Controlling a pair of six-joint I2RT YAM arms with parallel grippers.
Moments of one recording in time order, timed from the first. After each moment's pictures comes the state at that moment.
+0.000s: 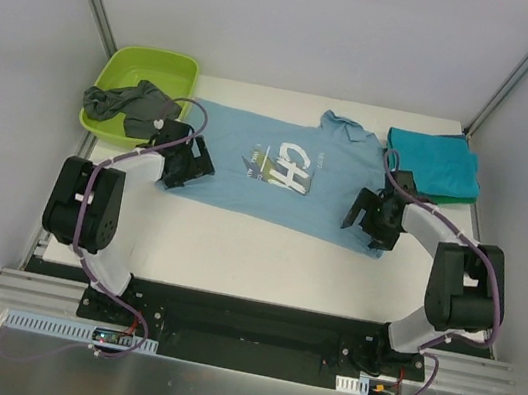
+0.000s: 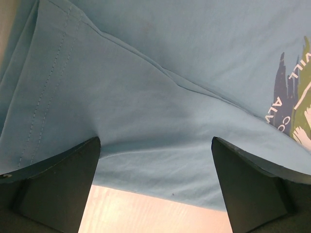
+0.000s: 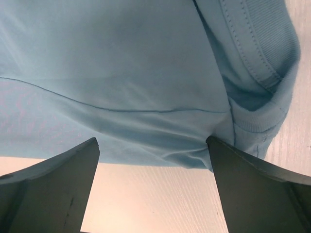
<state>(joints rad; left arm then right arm) -0.16 1.70 0.97 -0.25 0.04 -0.66 0.15 1.61 0.94 -0.56 -0.10 0.50</state>
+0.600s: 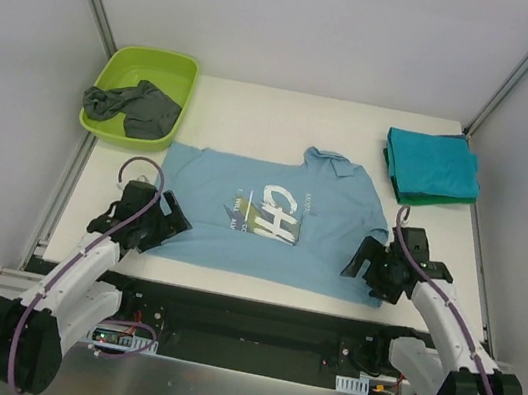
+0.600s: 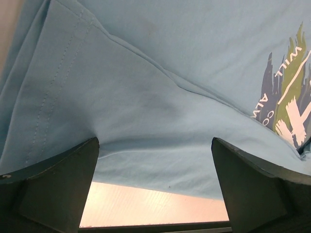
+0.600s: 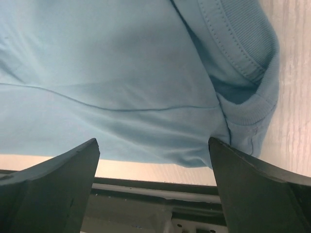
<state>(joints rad) -0.16 0.86 0.37 -0.45 0.08 -0.81 0.15 0.98 0.49 -0.70 -0.17 0.52</state>
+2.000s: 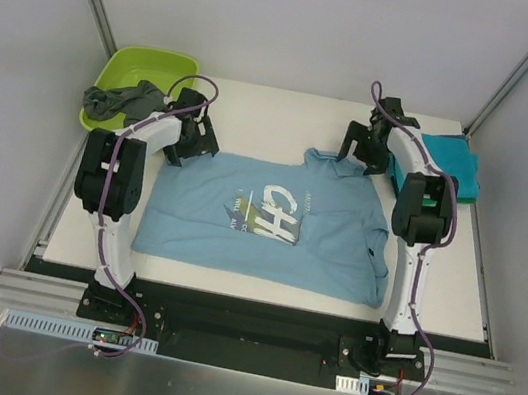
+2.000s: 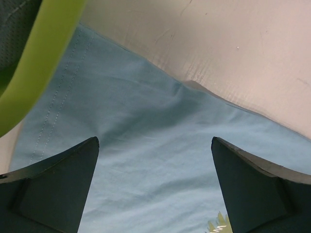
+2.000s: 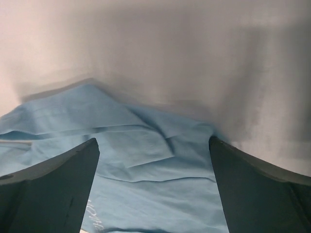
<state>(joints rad) -0.15 1.96 1.40 -0.52 -0.08 -0.63 0.16 2.37 2.06 -0.84 -0.15 0.31</state>
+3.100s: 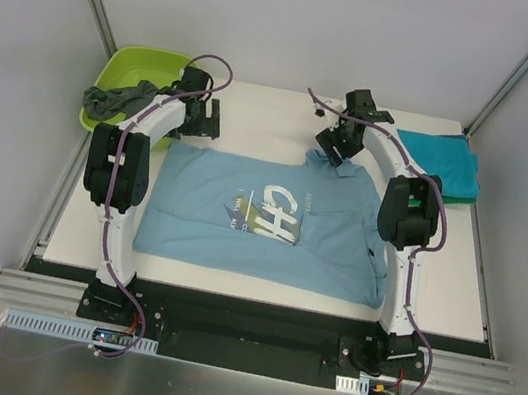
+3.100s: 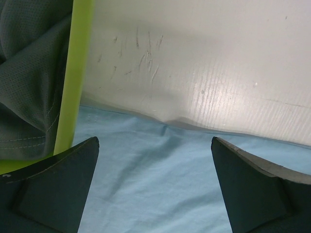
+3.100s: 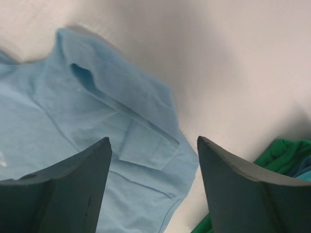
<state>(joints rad) -0.15 2.06 1.65 -0.60 -0.11 -0.32 0.31 2.32 2.07 -0.83 -0.08 -0.56</state>
